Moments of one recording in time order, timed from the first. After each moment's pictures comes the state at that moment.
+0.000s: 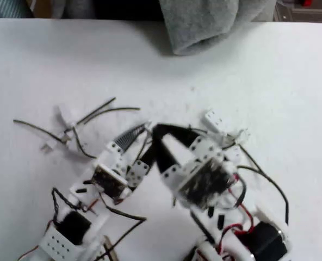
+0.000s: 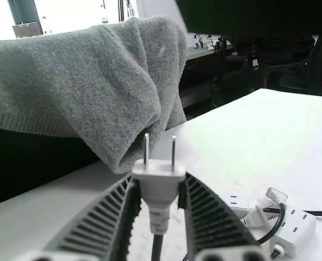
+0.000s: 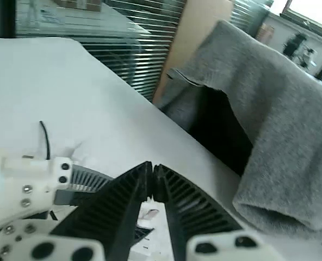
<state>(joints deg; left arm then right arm) 29.9 -103.5 97.1 17.7 -10.0 -39.6 -81.6 44.7 54.7 24.1</state>
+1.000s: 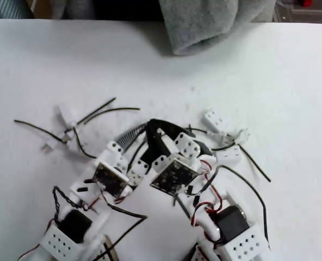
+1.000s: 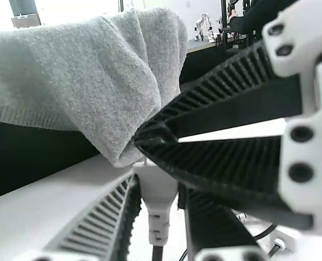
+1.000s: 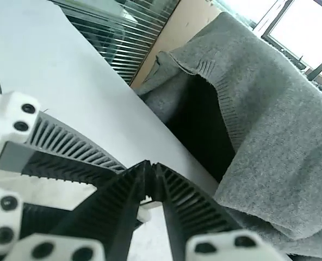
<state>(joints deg) 29.8 -103.4 97.1 17.8 -9.8 -31.9 -81.7 75.3 24.2 33.9</state>
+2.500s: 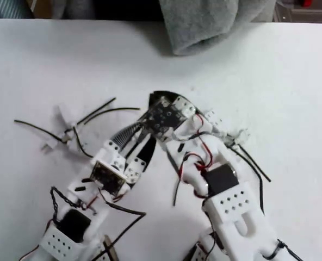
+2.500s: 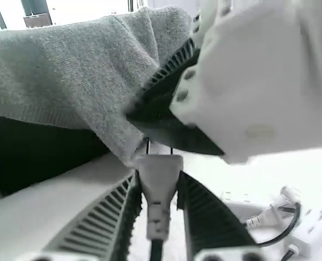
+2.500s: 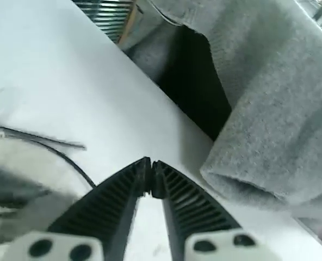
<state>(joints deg) 27.1 -103.4 97.1 17.7 -9.9 -25.7 -50.6 53.6 23.6 31.0</state>
